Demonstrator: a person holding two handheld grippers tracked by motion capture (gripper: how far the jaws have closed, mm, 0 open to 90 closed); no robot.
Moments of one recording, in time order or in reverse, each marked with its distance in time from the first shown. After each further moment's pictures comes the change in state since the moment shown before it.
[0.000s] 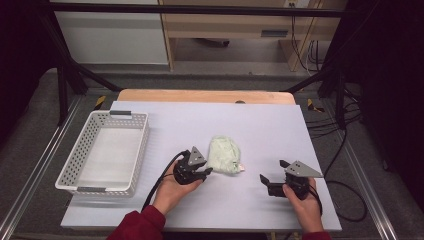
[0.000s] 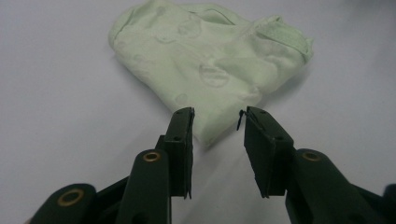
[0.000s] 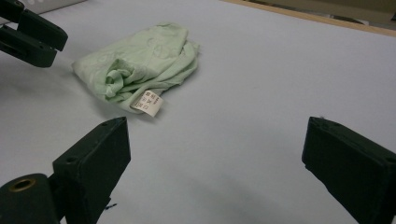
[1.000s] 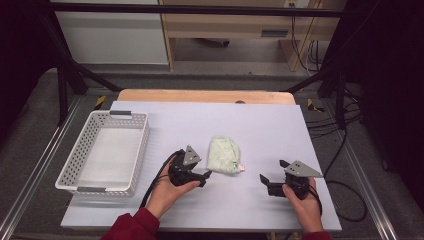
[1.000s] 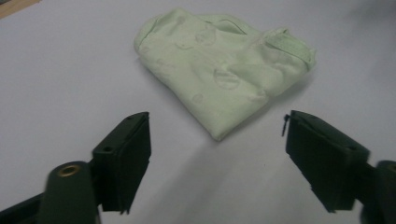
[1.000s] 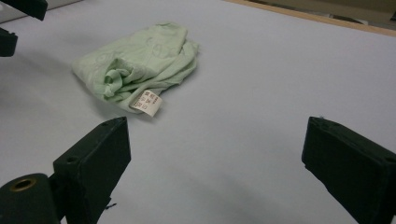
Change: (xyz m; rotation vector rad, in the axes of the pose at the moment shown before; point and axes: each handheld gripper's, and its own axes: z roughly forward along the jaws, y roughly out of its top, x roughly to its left) left arm 0.000 0.004 -0.018 -0.024 0.057 -0.021; right arm 0.000 0.000 0.001 0.004 -0.005 0.000
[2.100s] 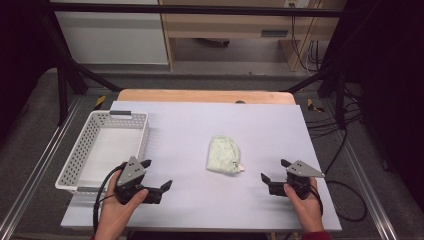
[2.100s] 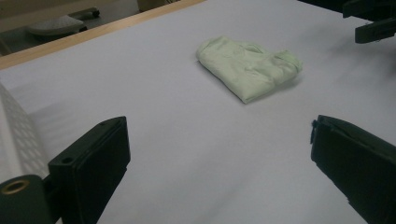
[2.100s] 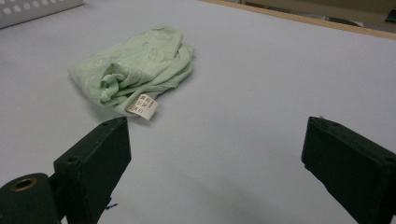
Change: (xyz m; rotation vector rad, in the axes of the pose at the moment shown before) left arm 0.021 -0.052 -0.121 -0.173 0.066 -0.094; right arm -0.002 0.000 -0.002 -0.016 -0.007 0.009
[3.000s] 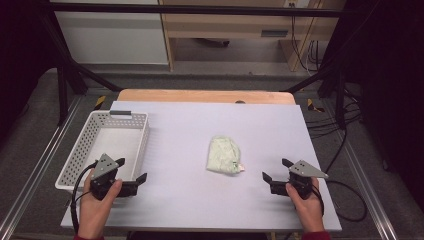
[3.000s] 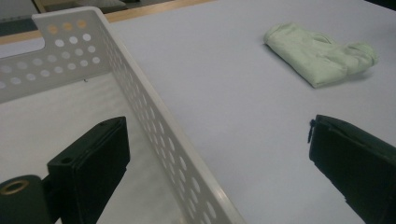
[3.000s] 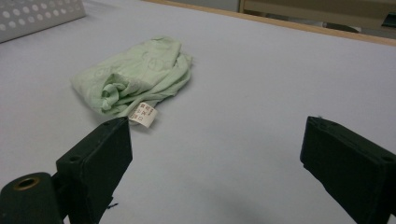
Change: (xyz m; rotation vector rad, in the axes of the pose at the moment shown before) left arm 0.060 -0.032 -0.032 0.000 0.116 -0.124; right arm -0.002 0.001 -0.004 -0.031 0.002 0.017
